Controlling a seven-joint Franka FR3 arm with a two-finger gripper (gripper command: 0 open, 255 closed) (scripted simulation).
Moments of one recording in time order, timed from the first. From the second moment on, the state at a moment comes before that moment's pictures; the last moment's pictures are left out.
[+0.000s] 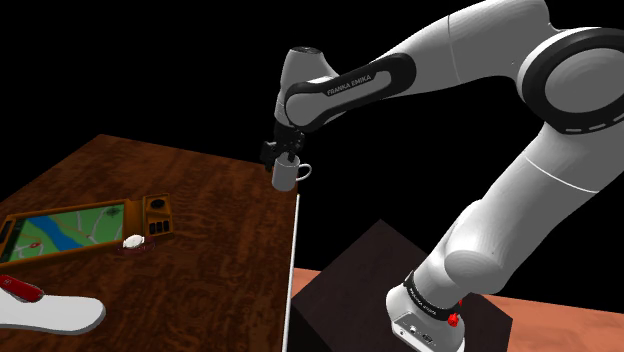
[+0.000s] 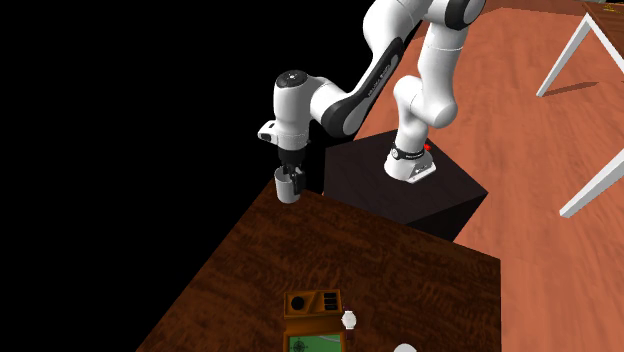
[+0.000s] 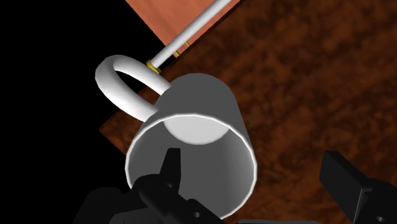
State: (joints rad) arm 0.06 -0.01 0.12 -2.26 -0.01 2.31 0.15
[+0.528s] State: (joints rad) arm 0.06 -0.01 0.12 -2.26 -0.01 2.31 0.15
